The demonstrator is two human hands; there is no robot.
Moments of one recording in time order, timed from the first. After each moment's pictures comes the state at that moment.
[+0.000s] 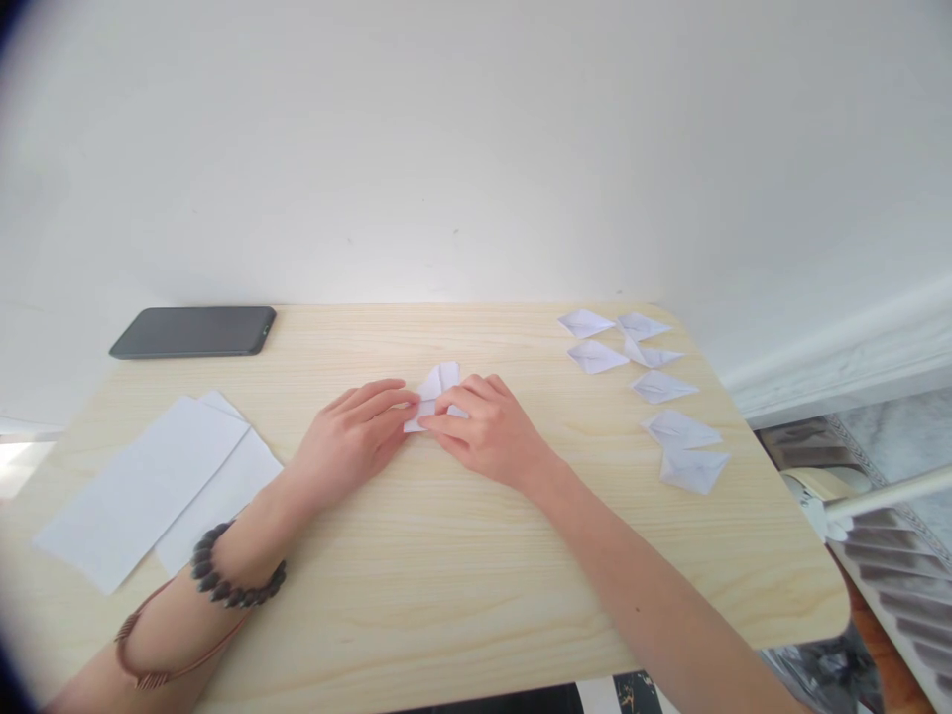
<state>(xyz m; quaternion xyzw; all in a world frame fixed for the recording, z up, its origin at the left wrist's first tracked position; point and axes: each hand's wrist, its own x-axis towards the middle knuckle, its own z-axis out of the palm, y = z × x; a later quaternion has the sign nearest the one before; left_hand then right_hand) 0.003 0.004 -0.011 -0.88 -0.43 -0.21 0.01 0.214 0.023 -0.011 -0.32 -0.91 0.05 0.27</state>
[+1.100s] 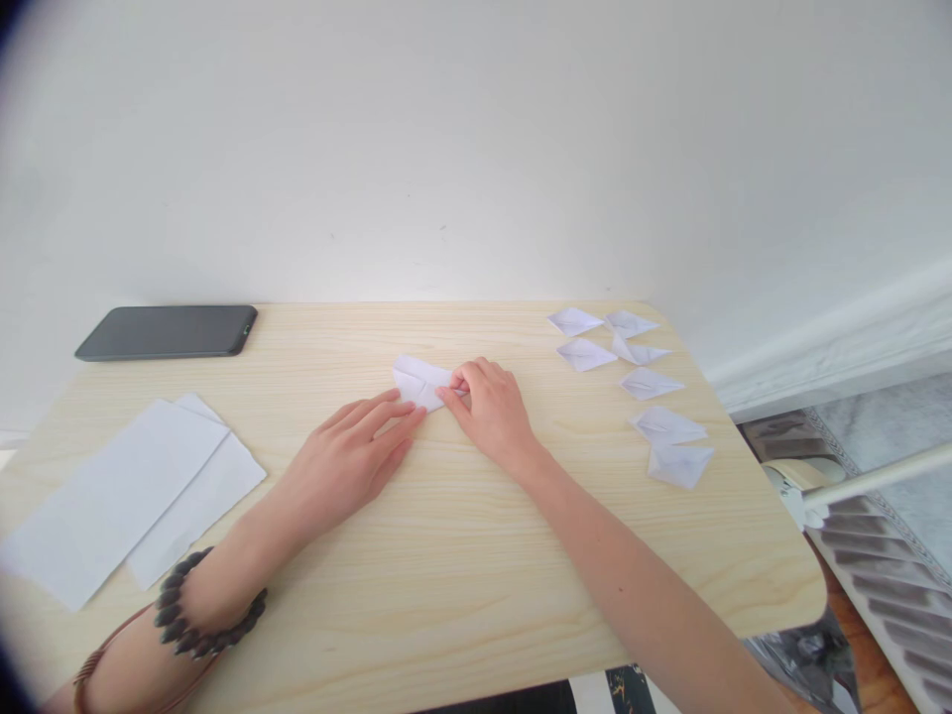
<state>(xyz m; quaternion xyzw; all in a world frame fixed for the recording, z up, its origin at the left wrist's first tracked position) 0.018 -0.011 -0.005 -0.89 -0.41 -0.17 0.02 0.212 0.042 -0.027 -0.52 -0.79 0.14 0.28</state>
